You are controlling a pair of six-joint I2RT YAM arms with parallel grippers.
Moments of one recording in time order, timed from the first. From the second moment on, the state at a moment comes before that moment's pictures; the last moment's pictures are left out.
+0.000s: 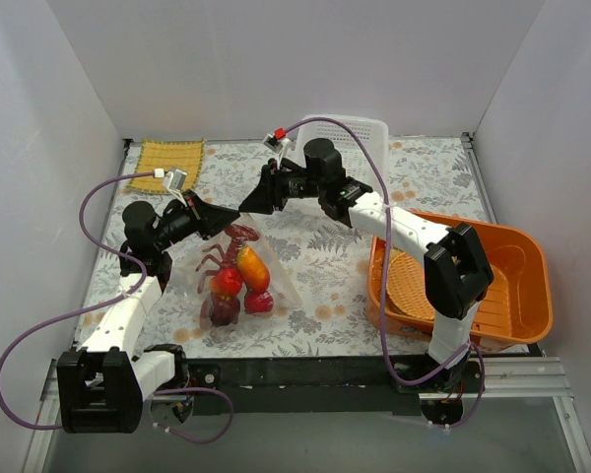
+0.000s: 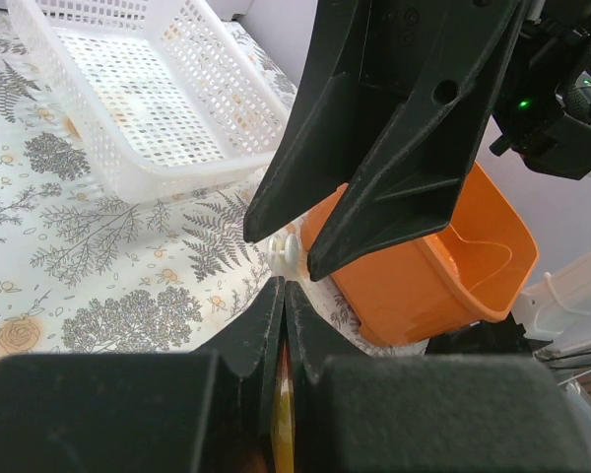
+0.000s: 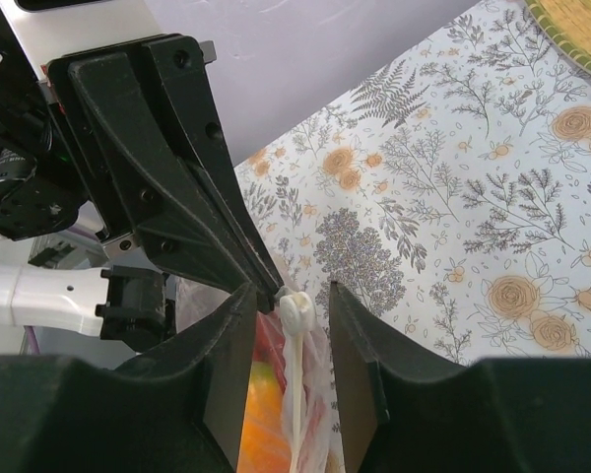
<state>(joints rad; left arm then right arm) -0.01 1.06 0.62 0.46 0.93 -0.61 0.74 1.84 1.51 0.18 -0.77 0.47</state>
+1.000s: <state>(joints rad) -0.02 1.05 0.60 0.41 0.76 -0.65 0.75 1.83 1.44 0.20 -0.70 0.45</state>
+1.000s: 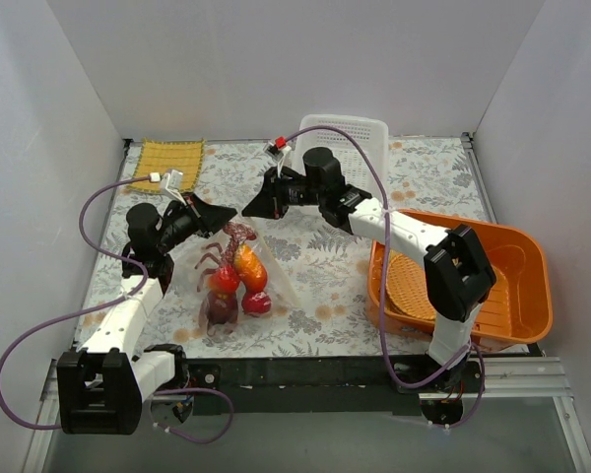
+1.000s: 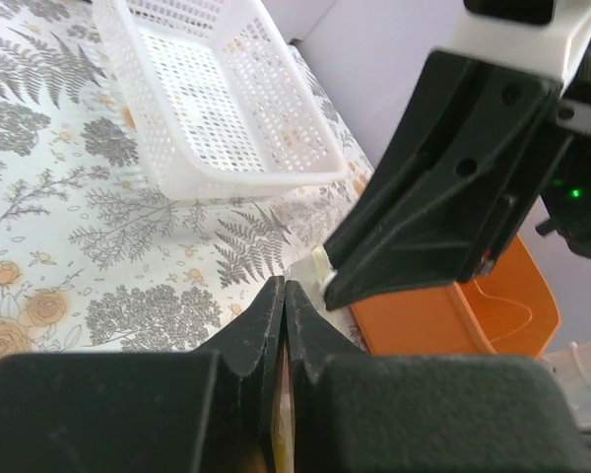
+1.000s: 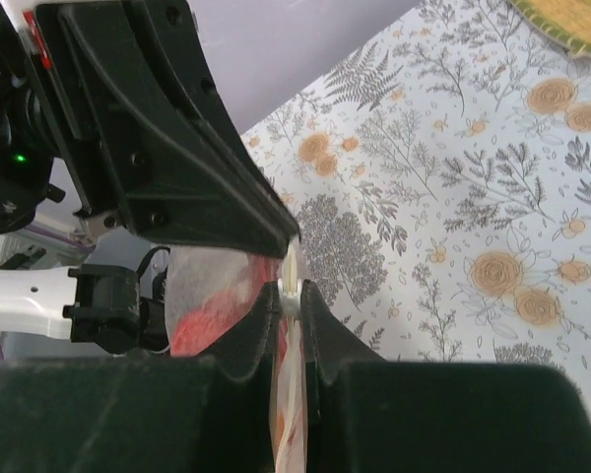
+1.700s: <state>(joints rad) -0.02 1.03 0.60 0.42 0.50 -0.71 0.80 1.57 1.17 -0.01 -0.52 0.30</state>
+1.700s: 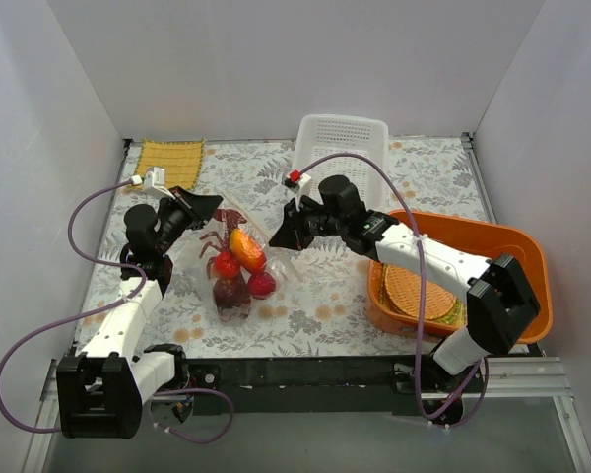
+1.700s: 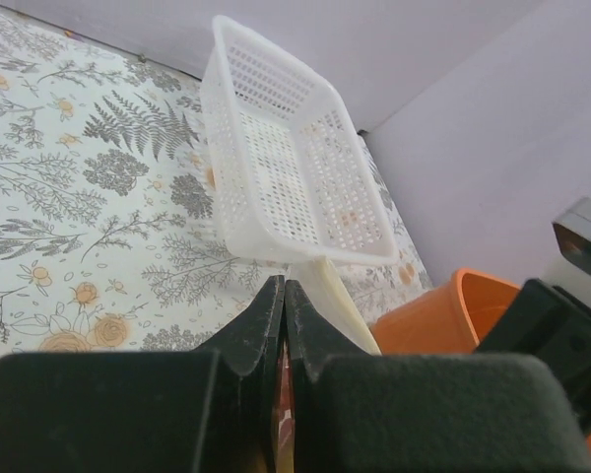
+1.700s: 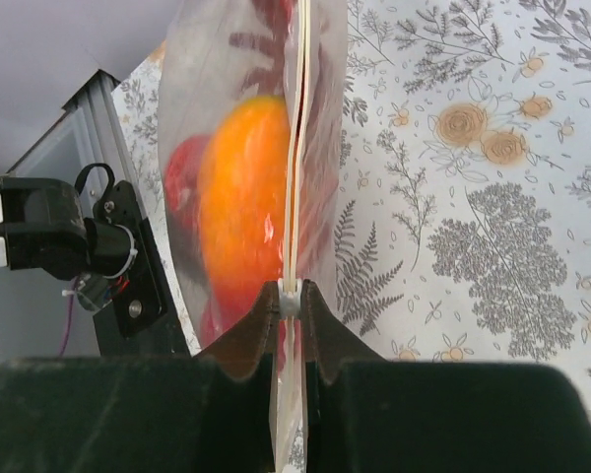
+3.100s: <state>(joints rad) -0.01 1.22 0.73 0.53 0.53 -0.85 0.84 1.22 1.22 -0.54 -0.20 0.21</state>
